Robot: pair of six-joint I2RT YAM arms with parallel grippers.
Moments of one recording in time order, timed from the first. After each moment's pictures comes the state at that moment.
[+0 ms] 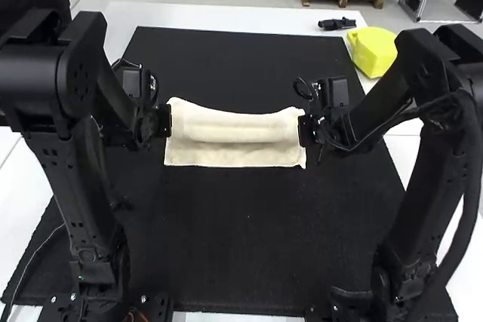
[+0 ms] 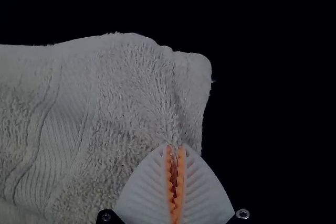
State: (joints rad) left arm 0.05 1.63 0.53 0.51 0.05 -0.04; right arm 0.31 1.71 0.60 0.52 0.11 -0.06
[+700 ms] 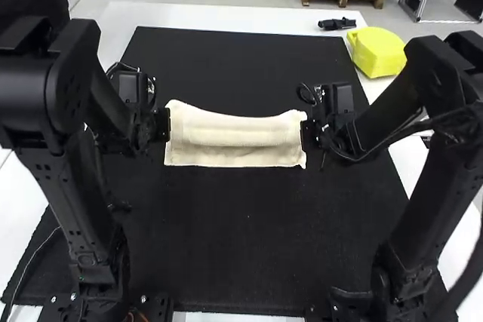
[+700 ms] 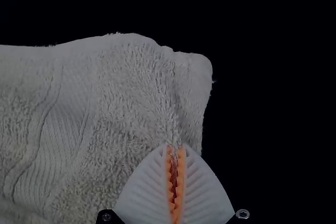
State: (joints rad) left arm 0.05 1.54 0.47 0.51 0.05 -0.02; right arm 0.32 1.62 0.52 0.54 0.11 -0.07
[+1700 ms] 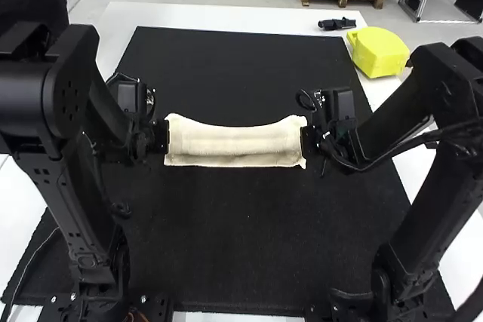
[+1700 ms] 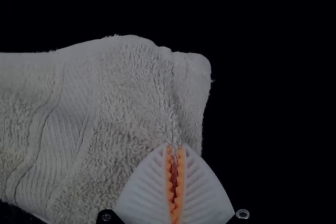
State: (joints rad) left arm 0.06 1.52 0.40 0.50 0.06 0.00; right arm 0.35 1.58 0.47 0.54 0.13 -0.07
